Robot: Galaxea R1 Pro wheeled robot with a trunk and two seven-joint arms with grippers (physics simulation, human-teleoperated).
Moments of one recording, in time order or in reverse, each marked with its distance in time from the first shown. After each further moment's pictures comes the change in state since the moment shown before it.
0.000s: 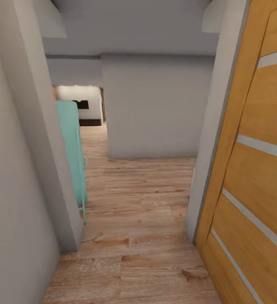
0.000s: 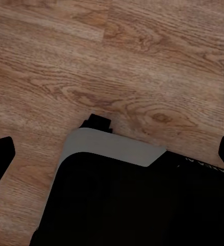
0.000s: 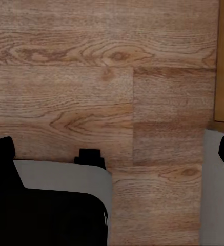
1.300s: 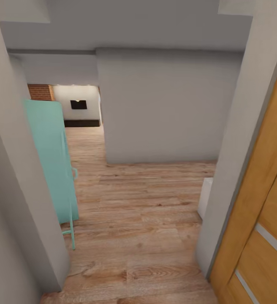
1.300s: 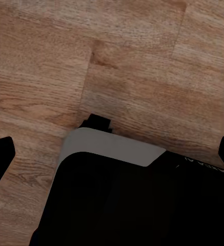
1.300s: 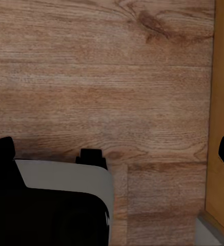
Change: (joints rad) left arm 0.000 -0.001 0.000 0.000 0.000 0.000 0.000; right arm 0.000 0.000 0.002 0.000 0.000 0.000 0.007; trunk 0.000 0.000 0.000
